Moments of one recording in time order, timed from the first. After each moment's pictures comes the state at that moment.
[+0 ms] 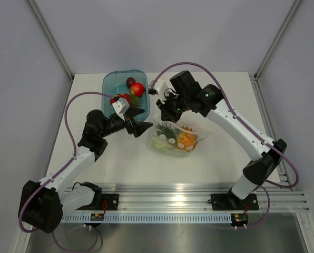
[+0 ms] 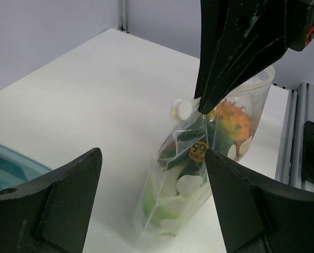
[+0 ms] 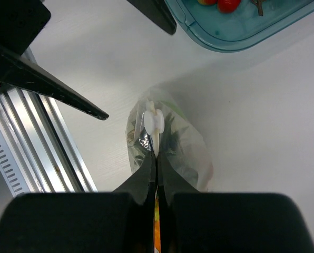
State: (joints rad) left arm -0.38 1.03 0.64 0.42 0.71 -0.11; right arm 0.75 1.65 1.83 -0.99 -0.31 -0.28
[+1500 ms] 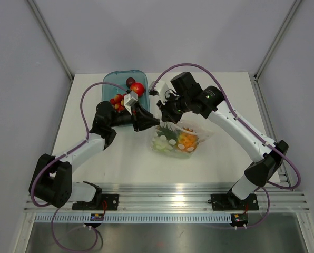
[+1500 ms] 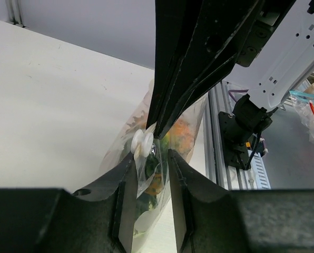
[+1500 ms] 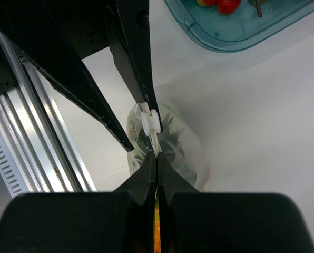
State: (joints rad) left arm -0.40 1.33 0.74 0.72 1.04 -0.39; right arm 0.75 1.62 1.79 -0.96 -0.31 -0.27
